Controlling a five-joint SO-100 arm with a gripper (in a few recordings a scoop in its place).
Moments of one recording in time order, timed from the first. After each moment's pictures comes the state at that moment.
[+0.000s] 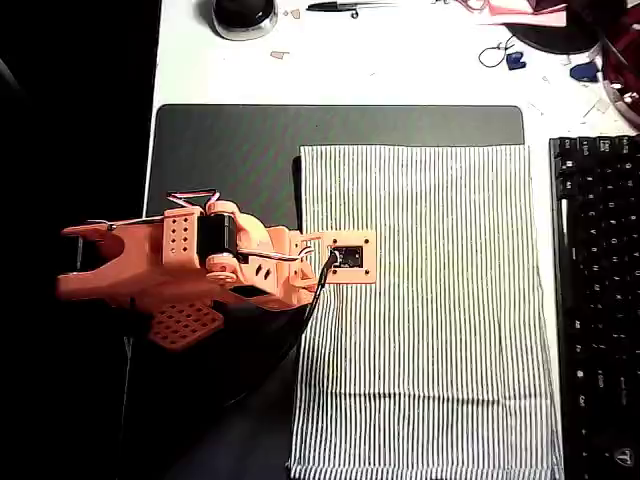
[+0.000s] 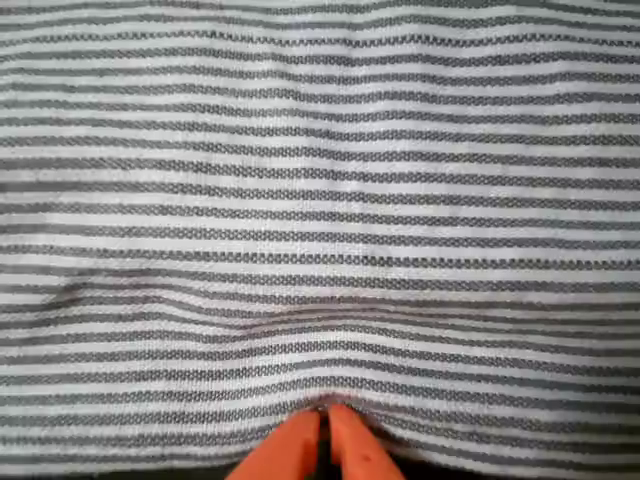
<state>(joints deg) -1.8 190.5 177.5 75.8 -88.2</state>
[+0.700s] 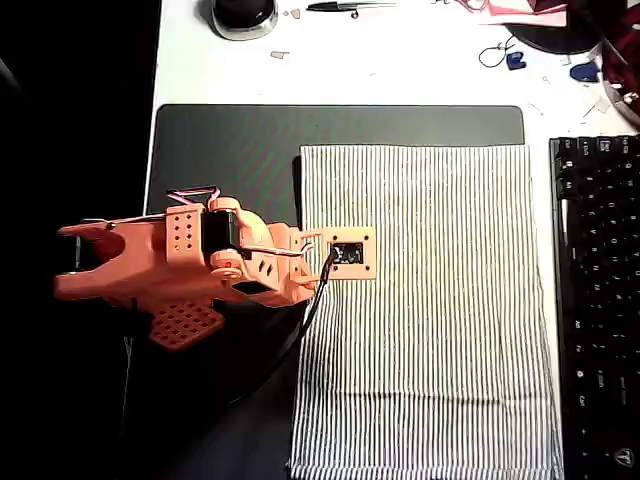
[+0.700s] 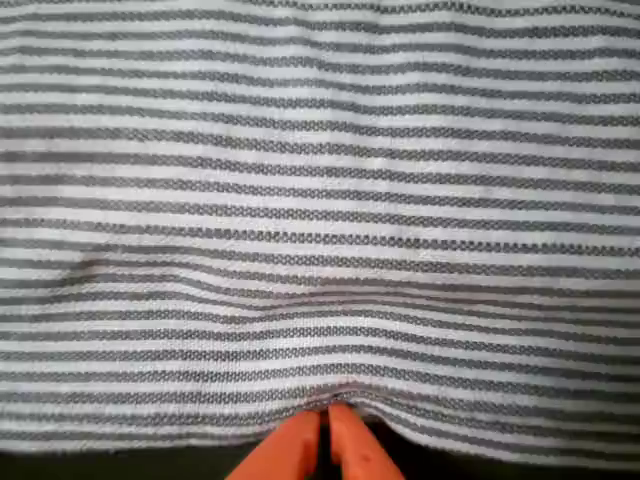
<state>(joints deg) -4.9 183.8 173.3 75.2 -86.4</state>
